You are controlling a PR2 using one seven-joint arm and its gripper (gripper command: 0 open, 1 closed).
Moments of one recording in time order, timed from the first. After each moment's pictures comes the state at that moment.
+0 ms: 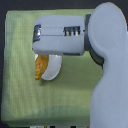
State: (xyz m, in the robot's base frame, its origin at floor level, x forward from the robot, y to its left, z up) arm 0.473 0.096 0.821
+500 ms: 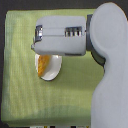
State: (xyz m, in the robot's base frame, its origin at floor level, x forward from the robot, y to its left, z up) arm 0.471 0.091 0.821
